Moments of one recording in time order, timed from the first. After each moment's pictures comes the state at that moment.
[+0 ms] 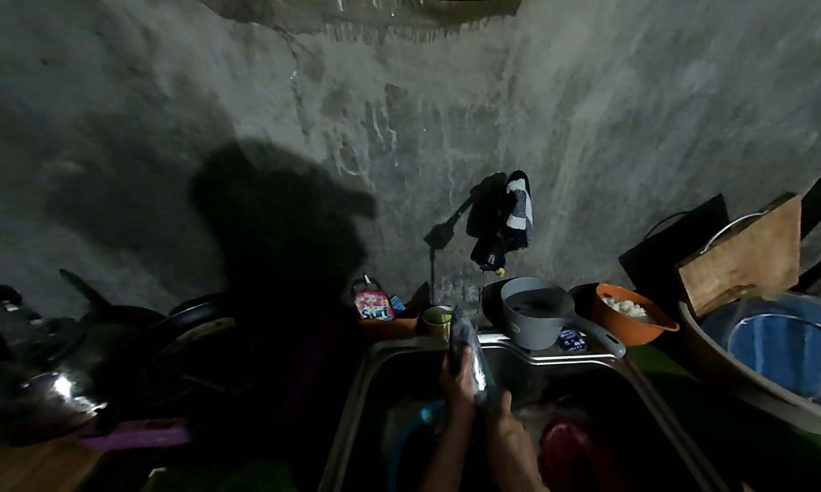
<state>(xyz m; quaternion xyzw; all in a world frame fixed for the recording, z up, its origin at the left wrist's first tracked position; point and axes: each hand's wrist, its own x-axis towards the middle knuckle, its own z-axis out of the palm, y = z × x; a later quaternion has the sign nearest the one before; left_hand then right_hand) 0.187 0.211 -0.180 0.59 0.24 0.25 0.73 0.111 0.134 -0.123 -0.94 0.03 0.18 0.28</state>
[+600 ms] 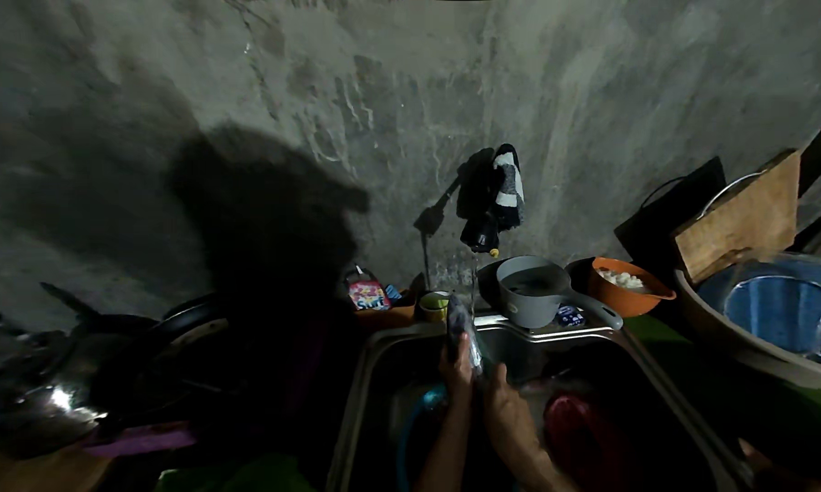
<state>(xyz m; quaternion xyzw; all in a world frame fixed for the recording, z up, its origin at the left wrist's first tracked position) 0.184 0.213 -0.187 0.60 0.25 0.25 0.72 0.119 0.135 -0.120 -0.93 0.01 0.21 0.29</state>
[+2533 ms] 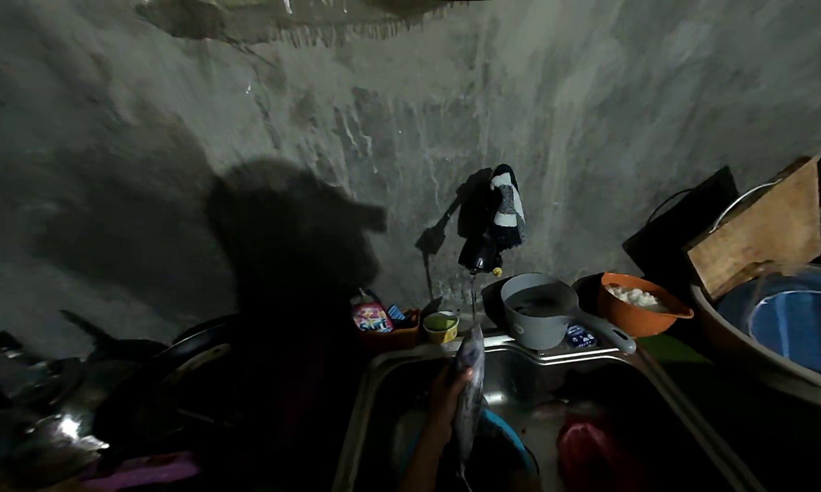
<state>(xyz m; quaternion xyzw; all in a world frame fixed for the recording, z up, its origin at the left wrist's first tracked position) 0.184 0.266 -0.203 0.67 0.15 0.06 0.72 0.134 0.100 -0.305 -0.90 -0.11 0.37 0.19</state>
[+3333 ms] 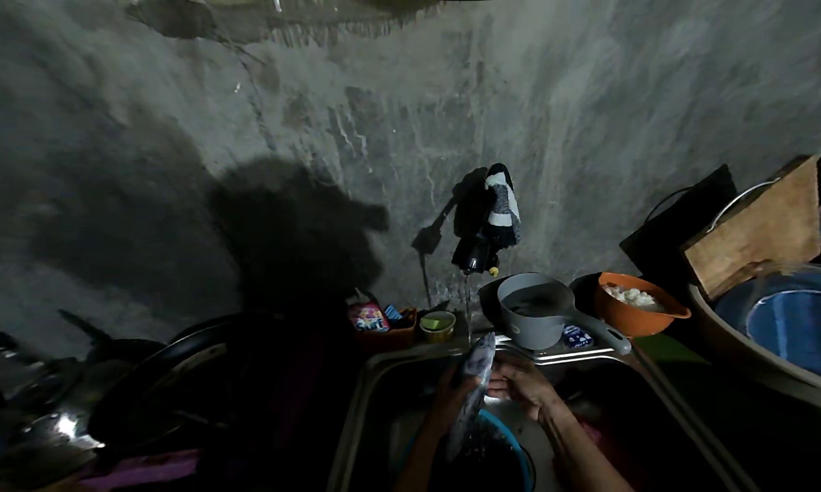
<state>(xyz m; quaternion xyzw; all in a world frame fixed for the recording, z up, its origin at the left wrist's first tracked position) 0.189 0.264 -0.203 0.73 0.05 0.00 0.68 0.234 0.094 -0.166 -0.57 0.04 0.27 0.78</state>
